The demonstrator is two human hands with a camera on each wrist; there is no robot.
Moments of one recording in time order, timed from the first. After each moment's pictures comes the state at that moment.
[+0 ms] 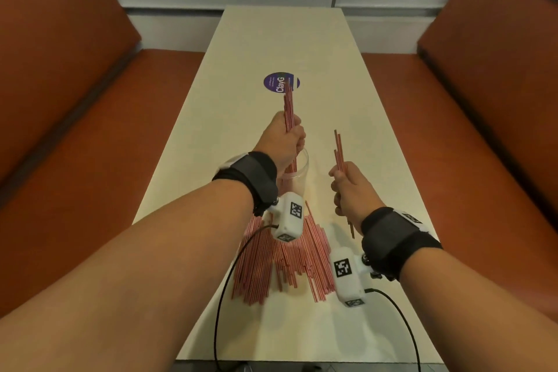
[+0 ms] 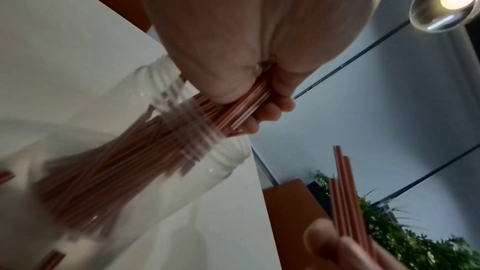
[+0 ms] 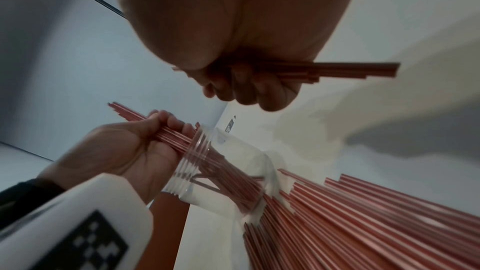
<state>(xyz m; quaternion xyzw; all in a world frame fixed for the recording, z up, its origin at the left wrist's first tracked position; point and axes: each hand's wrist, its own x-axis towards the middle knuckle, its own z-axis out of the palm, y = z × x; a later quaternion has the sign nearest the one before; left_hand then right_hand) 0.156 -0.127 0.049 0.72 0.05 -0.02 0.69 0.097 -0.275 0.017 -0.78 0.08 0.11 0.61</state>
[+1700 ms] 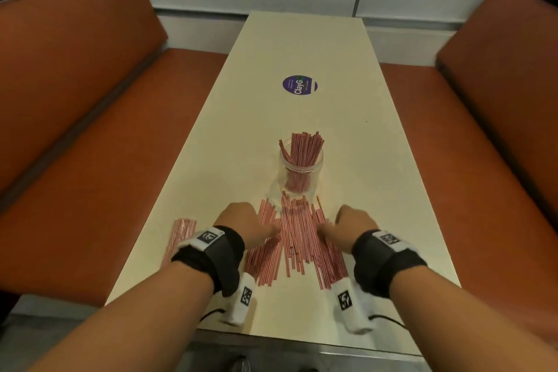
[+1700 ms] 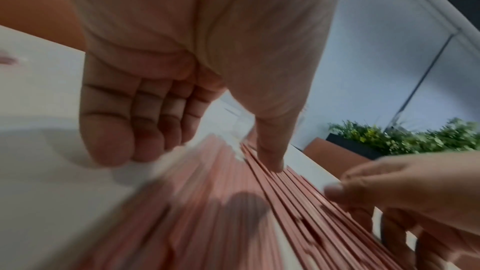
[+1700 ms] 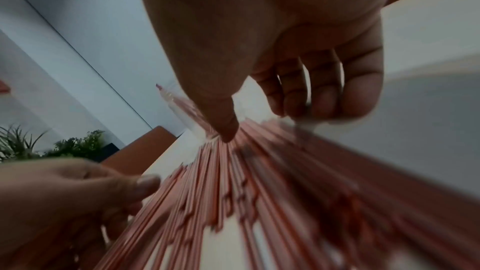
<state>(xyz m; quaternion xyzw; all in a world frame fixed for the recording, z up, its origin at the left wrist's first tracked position) 0.027 -0.063 -0.004 0.95 0.16 -0.22 0.18 0.059 -0.267 -0.013 -0.96 0.05 0.23 0.18</state>
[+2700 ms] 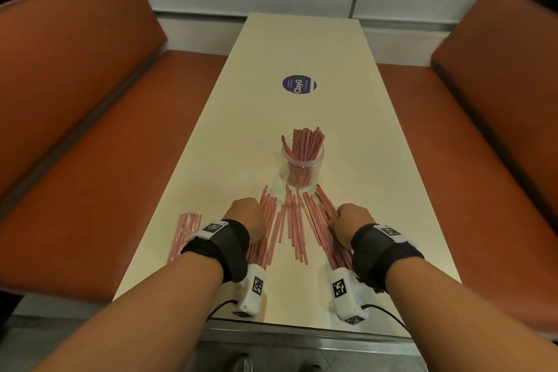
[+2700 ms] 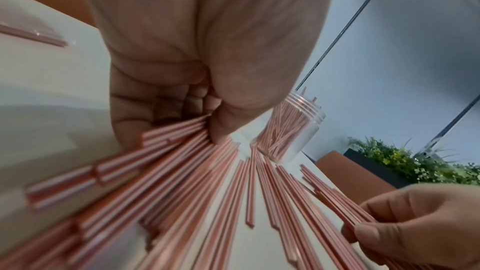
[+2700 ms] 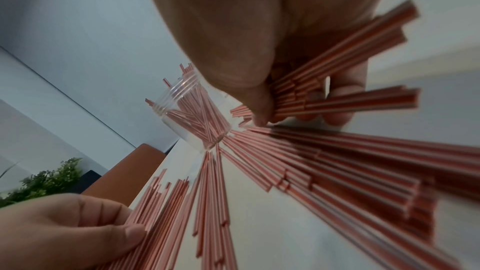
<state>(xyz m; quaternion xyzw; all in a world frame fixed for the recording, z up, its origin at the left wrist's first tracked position) 0.030 -0.060 -0.013 0.94 0.14 -0.22 0.20 0.059 -0.261 -0.024 -0.96 0.07 0.25 0.15</state>
